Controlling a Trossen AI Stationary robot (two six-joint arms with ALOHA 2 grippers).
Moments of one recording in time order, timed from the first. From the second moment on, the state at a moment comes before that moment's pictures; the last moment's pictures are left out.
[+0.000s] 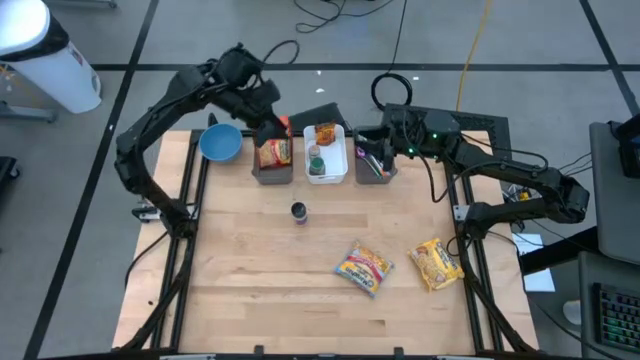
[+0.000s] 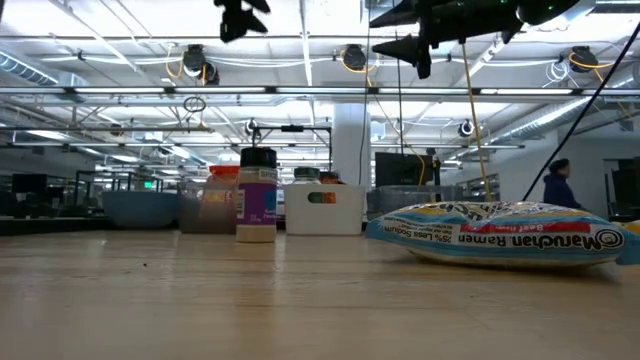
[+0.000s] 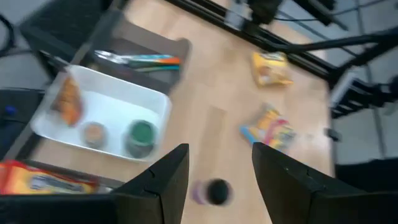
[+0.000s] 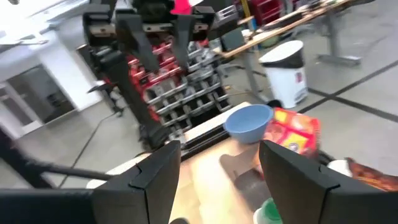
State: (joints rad) left arm 0.63 1.61 1.98 -1.24 0.54 0.07; right arm -0.50 1.14 0.89 0.23 -0.32 0.39
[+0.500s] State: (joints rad) left arm 0.21 1.54 1.92 -1.24 0.49 -0.09; right arm -0.49 1.14 0.89 0.17 -0.37 0.38
